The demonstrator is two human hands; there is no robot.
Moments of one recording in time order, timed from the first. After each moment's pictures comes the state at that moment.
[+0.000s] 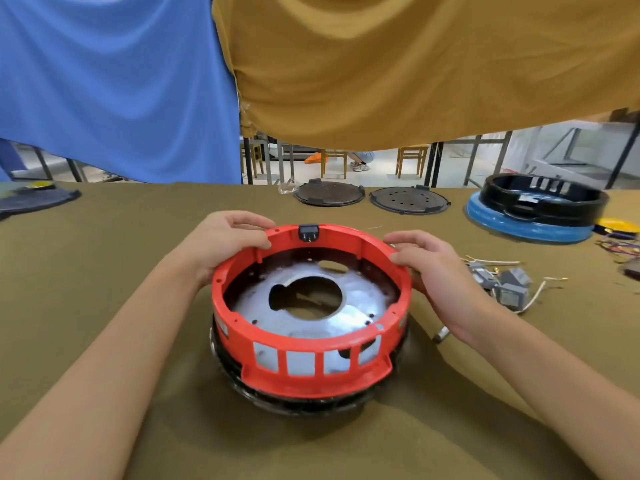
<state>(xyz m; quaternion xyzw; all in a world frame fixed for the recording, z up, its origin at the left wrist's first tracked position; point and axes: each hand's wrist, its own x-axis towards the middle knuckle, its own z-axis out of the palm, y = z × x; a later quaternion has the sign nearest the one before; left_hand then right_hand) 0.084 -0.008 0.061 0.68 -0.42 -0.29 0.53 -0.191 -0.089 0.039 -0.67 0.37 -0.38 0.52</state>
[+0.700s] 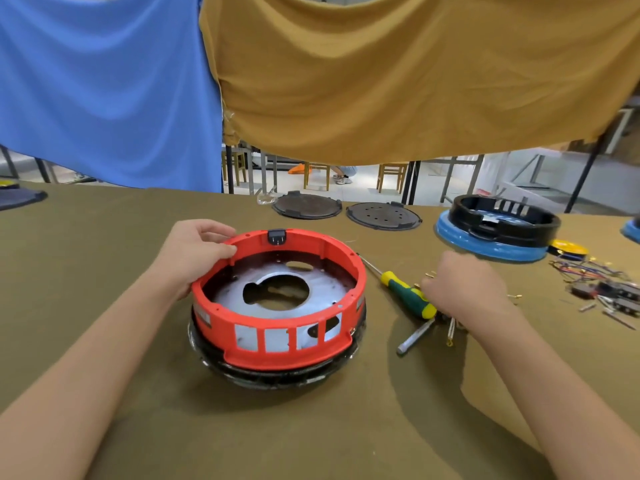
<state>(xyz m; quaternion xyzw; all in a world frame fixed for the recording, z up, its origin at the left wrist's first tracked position) 0.072 -0.011 0.054 0.71 -0.39 -0.16 0.56 -0.240 -0.143 0.047 -0.75 0.64 -0.14 -0.02</state>
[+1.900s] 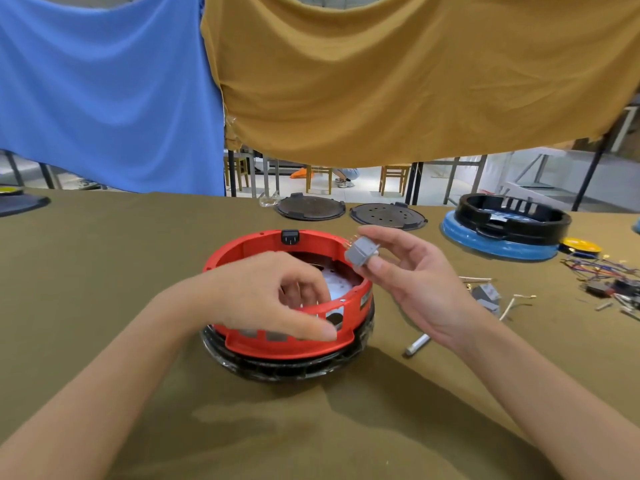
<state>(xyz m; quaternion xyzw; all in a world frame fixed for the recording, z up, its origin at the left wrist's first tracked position) -0.002 0.015 0.079 0.58 -0.76 -0.21 0.20 -0.204 -0.105 0.038 -0.63 0.09 -0.42 0.65</state>
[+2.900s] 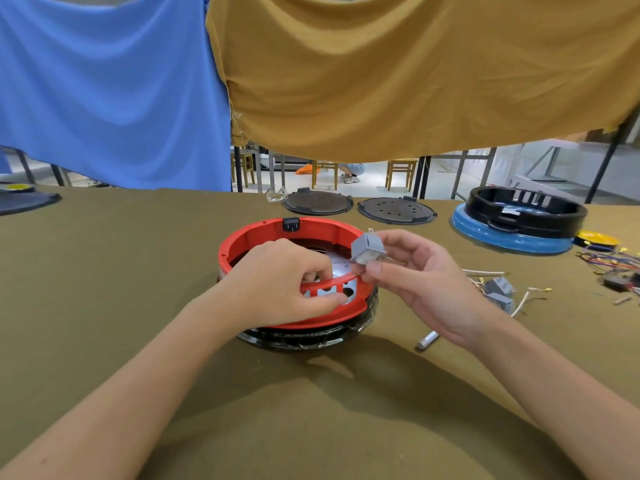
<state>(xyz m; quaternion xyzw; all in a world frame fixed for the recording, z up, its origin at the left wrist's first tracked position) -0.004 -0.001 0.055 0.59 -0.77 0.09 0.22 -0.205 -0.100 0.037 -0.67 0.13 -0.37 0.63</state>
